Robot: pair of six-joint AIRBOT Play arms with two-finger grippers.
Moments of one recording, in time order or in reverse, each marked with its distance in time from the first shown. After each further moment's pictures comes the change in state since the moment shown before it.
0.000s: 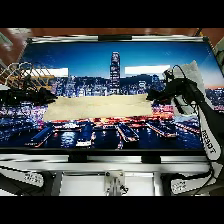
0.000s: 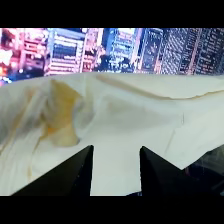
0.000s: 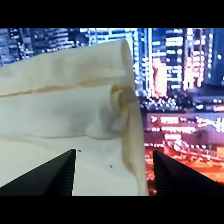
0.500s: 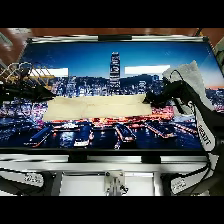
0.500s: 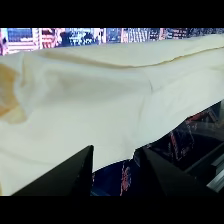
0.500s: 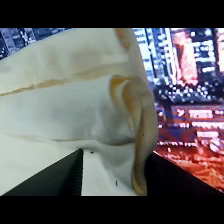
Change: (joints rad) left arm -0.002 0.051 0.071 0.003 -0.143 0.048; right arm -0.007 -0.095 0.002 0.180 -0.034 -0.016
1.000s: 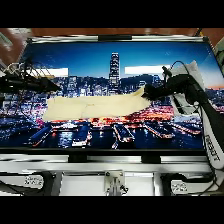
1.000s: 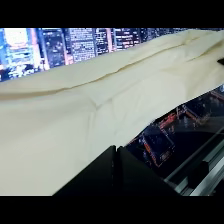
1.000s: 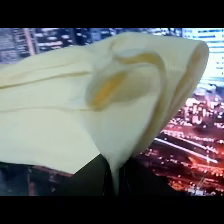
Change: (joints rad) left arm -0.149 0.073 0.035 -0.083 0.030 0.030; right arm 0.037 0.179 0.000 0.097 -0.027 -0.081
